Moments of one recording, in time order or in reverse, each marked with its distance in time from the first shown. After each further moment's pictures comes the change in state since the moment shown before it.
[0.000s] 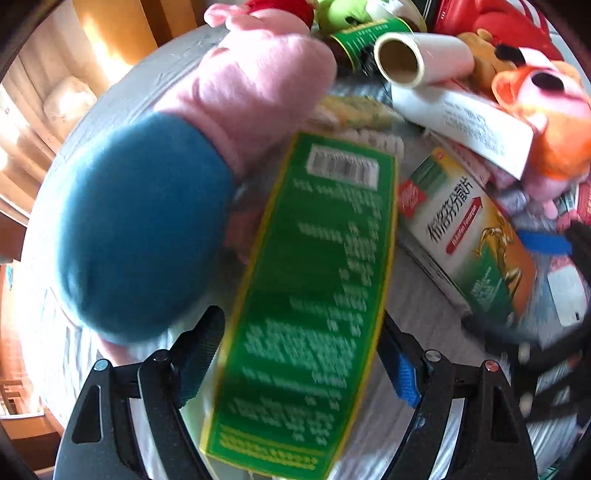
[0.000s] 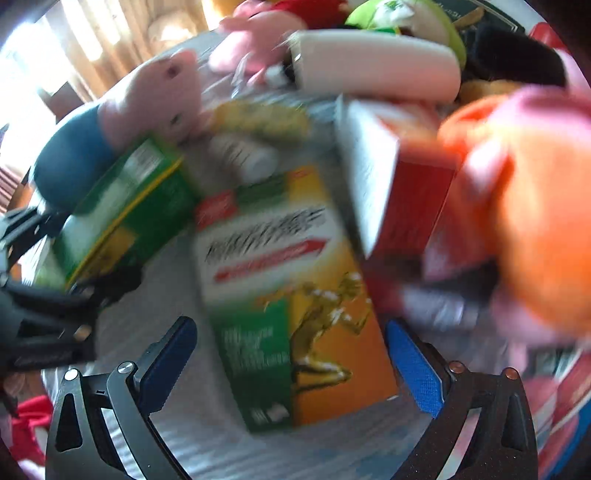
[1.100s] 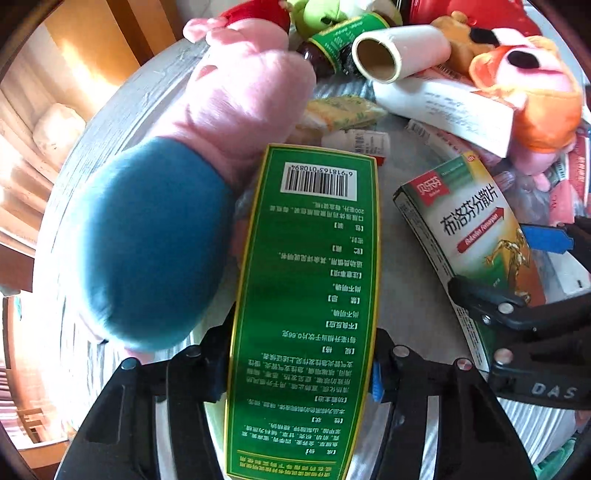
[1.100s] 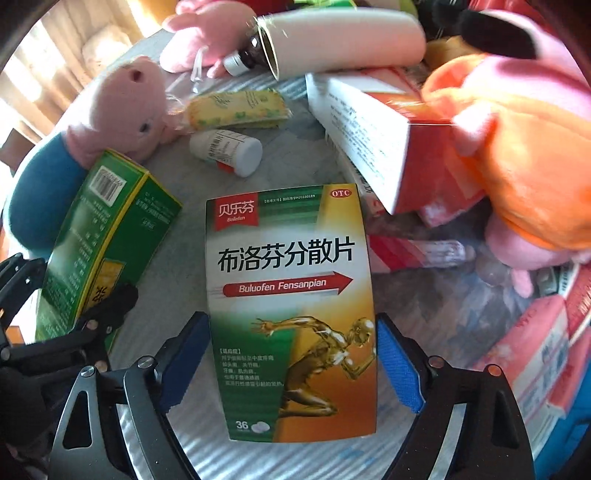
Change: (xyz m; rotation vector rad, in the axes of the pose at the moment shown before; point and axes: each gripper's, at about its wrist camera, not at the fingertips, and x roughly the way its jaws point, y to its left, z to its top) left arm -0.046 -0.029 -0.001 0.101 -0.014 0.029; right arm -0.009 0.018 -0.005 0.243 0.048 -0.102
